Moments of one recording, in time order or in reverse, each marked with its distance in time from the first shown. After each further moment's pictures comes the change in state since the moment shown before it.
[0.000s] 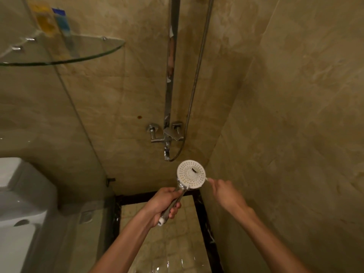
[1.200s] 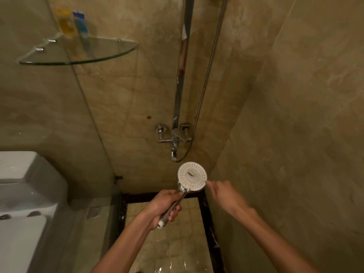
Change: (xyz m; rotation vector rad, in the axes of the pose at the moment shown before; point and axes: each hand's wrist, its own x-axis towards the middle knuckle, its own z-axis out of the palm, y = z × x) left_hand -0.015 -0.005 -0.011 -0.042 0.019 0.008; right_hand 0.005 -0.010 0.005 -0.052 -0.037 -0.150
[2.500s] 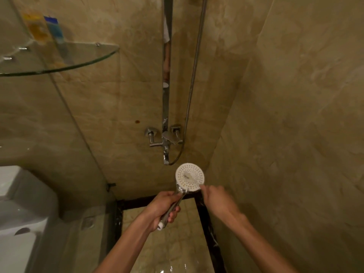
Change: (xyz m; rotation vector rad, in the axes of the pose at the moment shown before) left_hand 0.037 0.002 0.006 0.045 -0.007 -0.039; right_hand -0.002 -0.003 0.010 0.054 0.013 0.109
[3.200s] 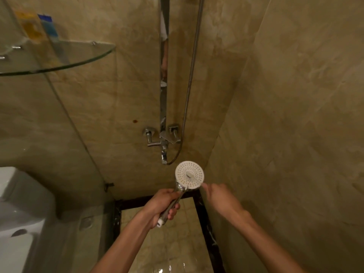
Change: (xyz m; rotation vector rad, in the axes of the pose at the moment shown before) left_hand 0.001 0.009 0.006 0.003 -0.013 -0.004; right_hand 0.000 0.007 -0.015 0.011 -0.021 0.009
